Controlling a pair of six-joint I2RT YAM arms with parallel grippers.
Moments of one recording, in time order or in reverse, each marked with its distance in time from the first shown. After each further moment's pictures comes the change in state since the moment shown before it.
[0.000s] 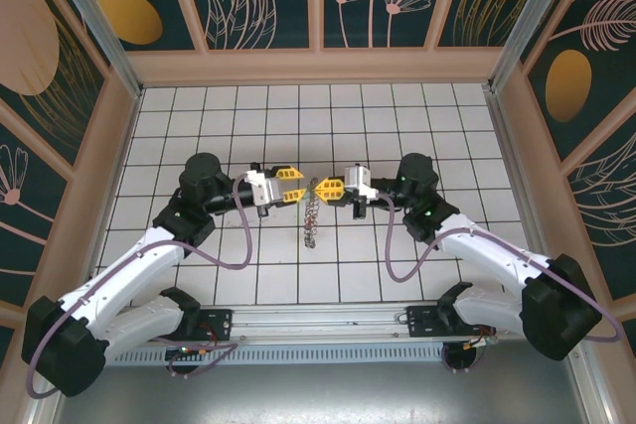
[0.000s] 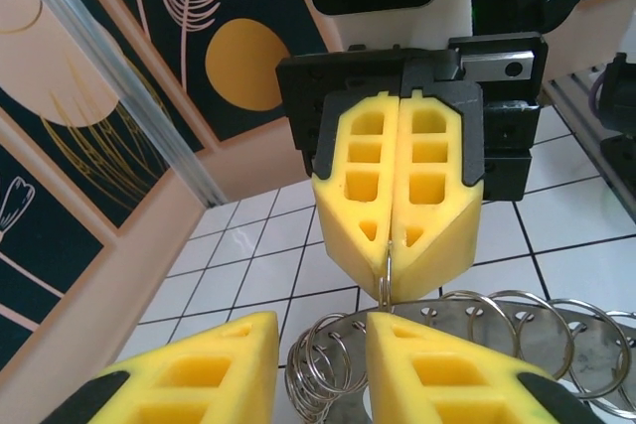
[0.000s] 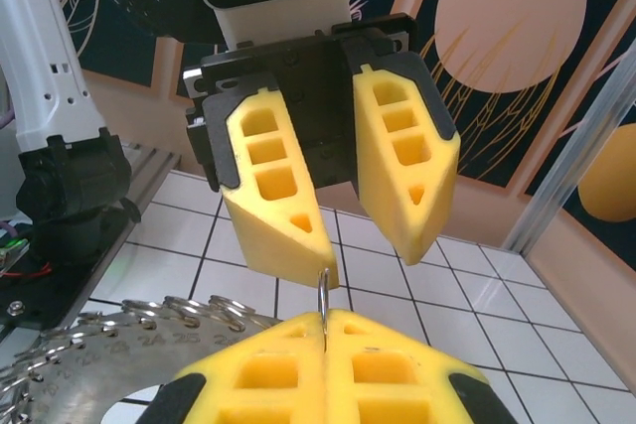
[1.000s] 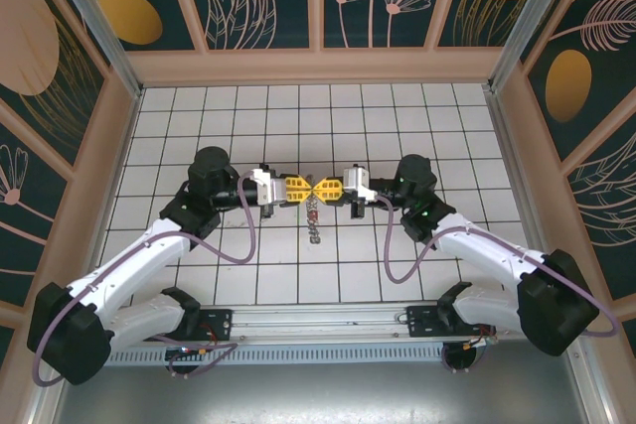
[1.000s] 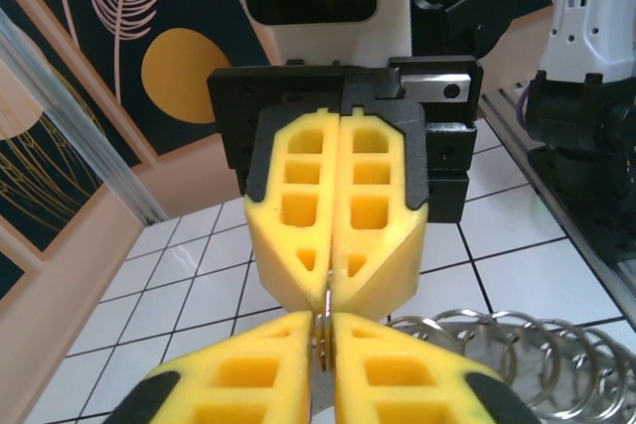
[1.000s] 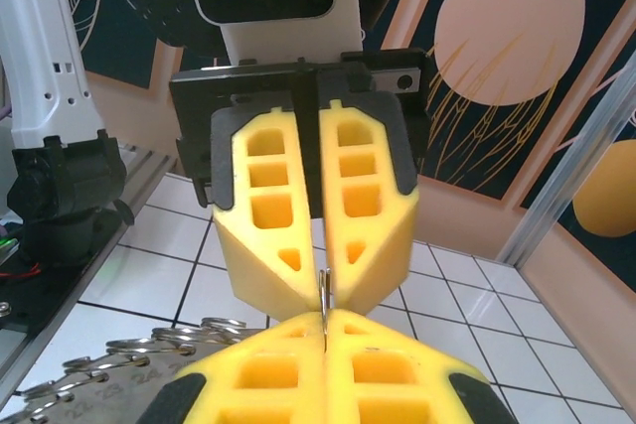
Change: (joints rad) left arm 0.000 0.069 0.033 -0.018 0.124 0.000; right arm 0.010 0.028 -0.005 0.056 0.002 -0.008
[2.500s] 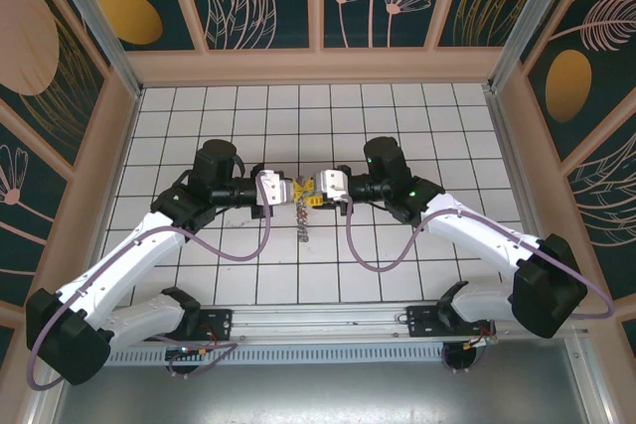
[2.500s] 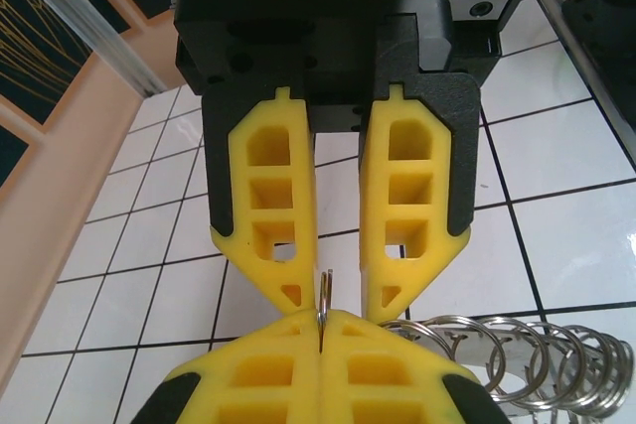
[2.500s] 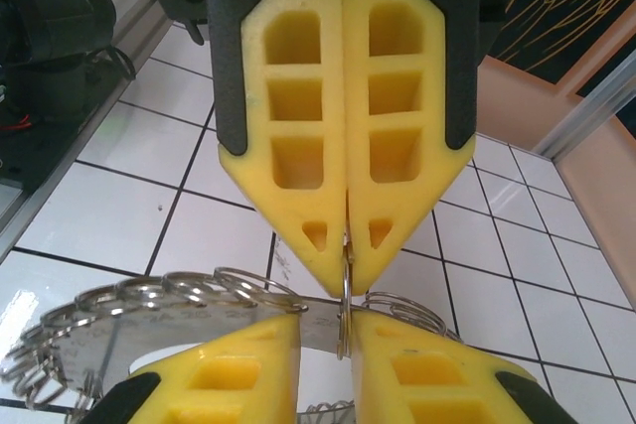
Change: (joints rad) left arm -0.002 -0.002 0.152 -0.489 -0.215 0.257; right arm 0.072 0.105 0.250 -0.607 0.156 -0.378
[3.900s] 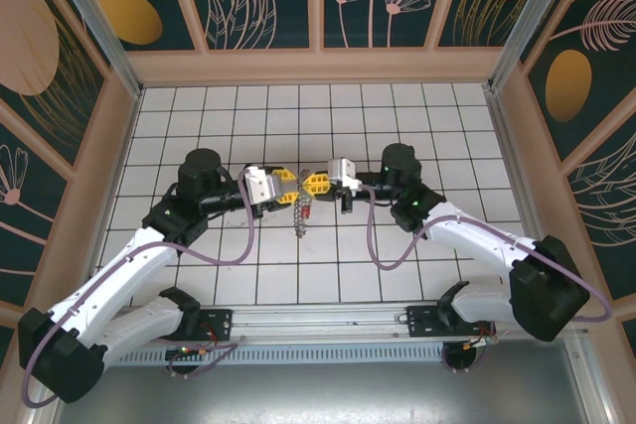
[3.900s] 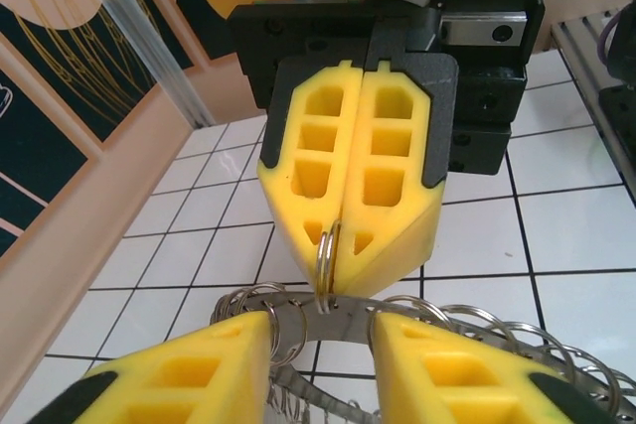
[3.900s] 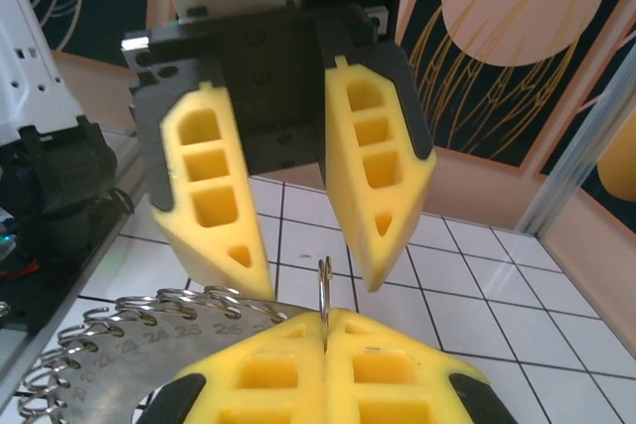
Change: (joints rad) left arm 0.016 -0.108 -0.104 0.201 0.006 -0.222; right arm -0.039 -0.020 -0.139 0.482 -0.124 0.365
